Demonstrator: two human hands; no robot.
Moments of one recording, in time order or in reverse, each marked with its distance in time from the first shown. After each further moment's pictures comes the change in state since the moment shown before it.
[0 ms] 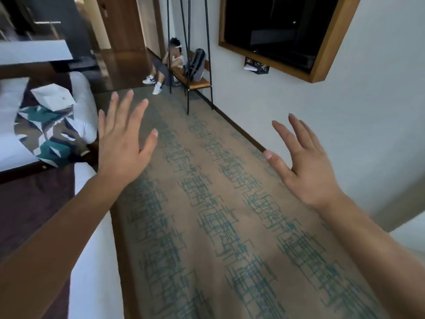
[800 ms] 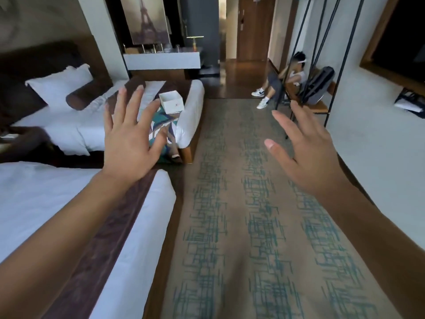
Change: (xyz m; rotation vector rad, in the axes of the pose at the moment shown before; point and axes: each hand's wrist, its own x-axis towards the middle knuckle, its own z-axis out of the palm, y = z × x) left_hand 0.193 -0.153 0.067 0.536 0.075 -0.296; right_hand 0.416 -0.038 0.211 0.259 -0.017 -0.480
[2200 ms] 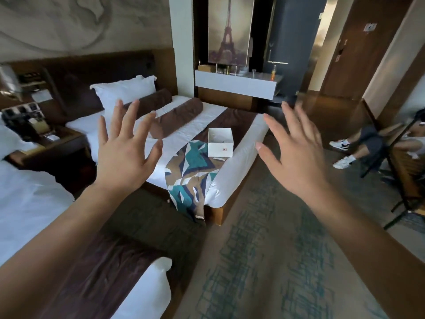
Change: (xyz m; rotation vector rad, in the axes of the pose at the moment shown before) left_hand 0.436 -0.257 0.405 0.295 0.024 -0.358; right_hand 0.698 0.070 0.429 0.031 0.037 -0.379
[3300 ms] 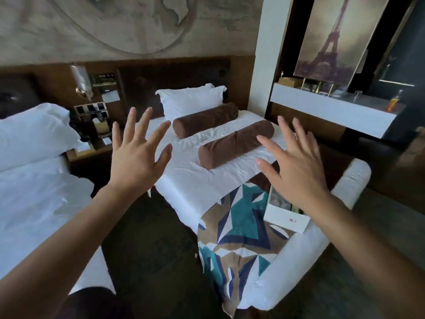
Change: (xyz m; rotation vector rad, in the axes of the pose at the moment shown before) left_hand 0.317 -0.212 0.334 0.223 -0.054 -0.307; right_hand 0.466 -0.027 0.438 0.147 -0.060 -0.402
